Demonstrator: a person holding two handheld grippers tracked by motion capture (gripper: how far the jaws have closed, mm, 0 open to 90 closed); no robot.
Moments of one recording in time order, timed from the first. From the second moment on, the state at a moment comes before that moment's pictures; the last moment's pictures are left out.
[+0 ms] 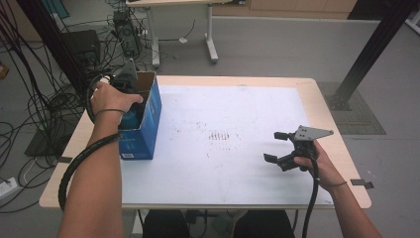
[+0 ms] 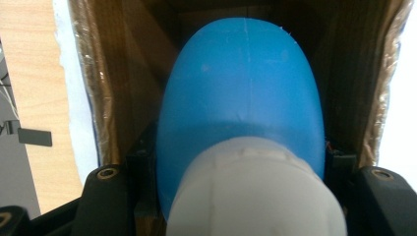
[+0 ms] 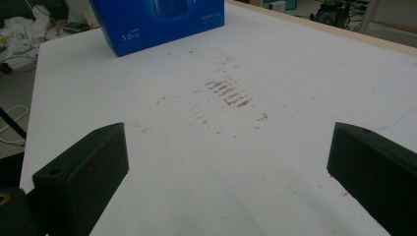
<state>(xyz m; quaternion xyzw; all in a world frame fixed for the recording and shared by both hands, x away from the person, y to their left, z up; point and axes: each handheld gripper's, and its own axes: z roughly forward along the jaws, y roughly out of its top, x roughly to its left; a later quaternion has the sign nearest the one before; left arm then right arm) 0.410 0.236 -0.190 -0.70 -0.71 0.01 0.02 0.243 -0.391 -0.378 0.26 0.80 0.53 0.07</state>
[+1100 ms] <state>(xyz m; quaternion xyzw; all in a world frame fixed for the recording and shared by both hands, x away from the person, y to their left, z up) 0.411 0.237 -0.196 -0.70 -0.72 0.02 0.03 0.242 -0.391 -0.382 0.26 0.80 0.53 0.07</state>
